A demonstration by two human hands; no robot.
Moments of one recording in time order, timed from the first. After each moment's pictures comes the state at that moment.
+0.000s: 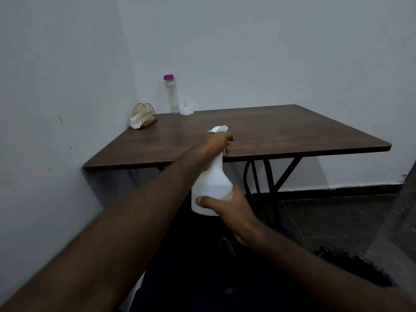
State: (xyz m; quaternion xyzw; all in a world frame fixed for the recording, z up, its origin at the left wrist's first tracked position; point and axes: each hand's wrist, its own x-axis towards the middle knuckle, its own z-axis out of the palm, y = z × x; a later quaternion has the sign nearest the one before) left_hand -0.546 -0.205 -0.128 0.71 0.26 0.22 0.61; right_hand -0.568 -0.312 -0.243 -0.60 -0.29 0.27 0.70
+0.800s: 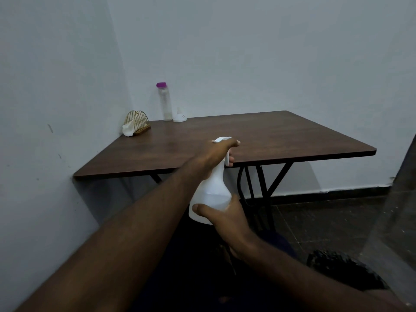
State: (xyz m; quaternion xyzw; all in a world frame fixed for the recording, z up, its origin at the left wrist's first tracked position) left_hand -0.537 -0.217 -0.133 0.74 0.20 0.18 0.62; right_hand -0.568 -0.315 -0.255 -0.62 -0.24 0.23 0.71
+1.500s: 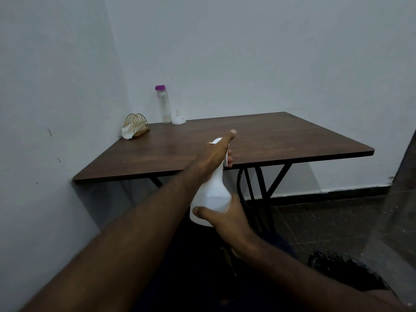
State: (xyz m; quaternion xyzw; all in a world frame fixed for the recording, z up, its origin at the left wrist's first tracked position) left_hand -0.531 -0.216 -0.136 0.74 0.18 0.22 0.60; right_hand -0.561 -0.313 -0.261 -0.63 -0.25 0.22 0.70
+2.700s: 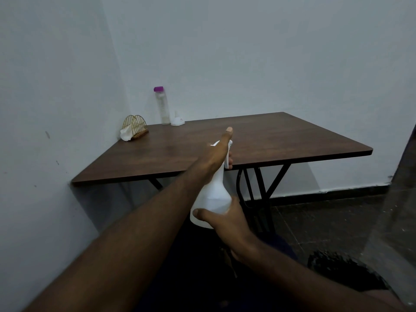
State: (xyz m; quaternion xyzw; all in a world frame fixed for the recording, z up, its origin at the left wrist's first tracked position) left_hand -0.526 -0.219 -0.139 0.76 0.20 0.21 0.58; right_hand -0.562 -0.317 -0.261 -0.62 -0.24 0.24 0.71
